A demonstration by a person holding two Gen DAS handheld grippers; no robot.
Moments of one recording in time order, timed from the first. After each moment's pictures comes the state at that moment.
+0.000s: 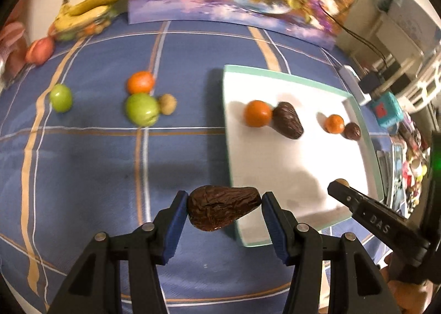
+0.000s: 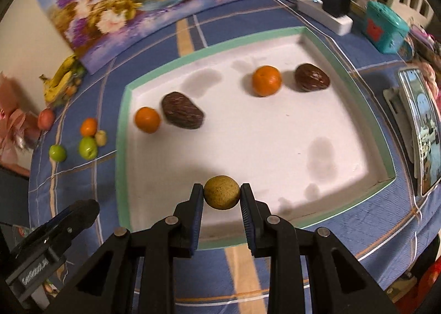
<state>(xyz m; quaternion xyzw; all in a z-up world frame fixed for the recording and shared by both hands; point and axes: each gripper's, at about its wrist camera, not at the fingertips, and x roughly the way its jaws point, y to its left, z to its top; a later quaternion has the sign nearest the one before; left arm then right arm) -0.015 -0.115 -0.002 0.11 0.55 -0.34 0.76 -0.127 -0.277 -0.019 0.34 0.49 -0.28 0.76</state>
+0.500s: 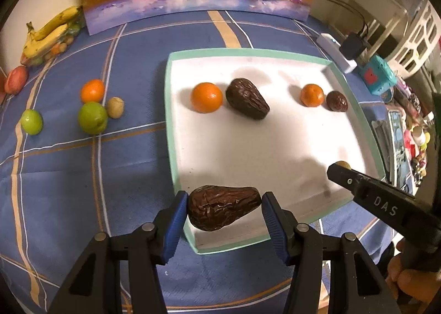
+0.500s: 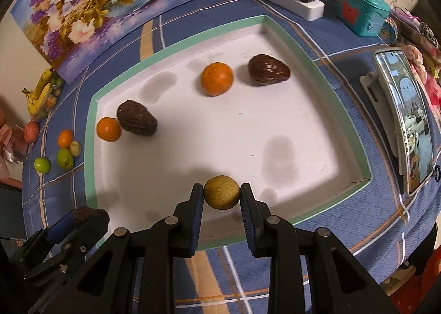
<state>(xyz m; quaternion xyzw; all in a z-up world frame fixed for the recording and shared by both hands) -0.049 -0.166 -0.016 0.17 0.54 -0.36 0.74 -0.155 -0.307 -0.027 0.36 0.49 -0.31 0.73</state>
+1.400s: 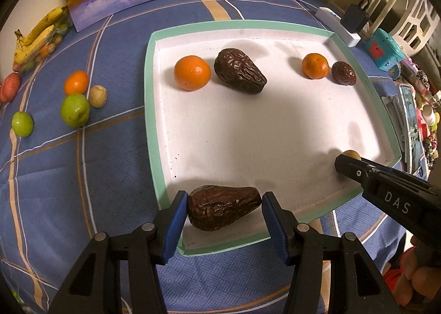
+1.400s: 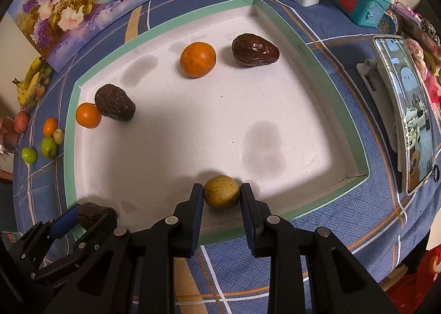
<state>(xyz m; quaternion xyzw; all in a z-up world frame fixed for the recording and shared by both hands) -0.060 -0.186 -0.047 0.22 0.55 -0.36 0.72 -0.160 -0.310 -0.045 0.34 0.53 -0.31 0.71</state>
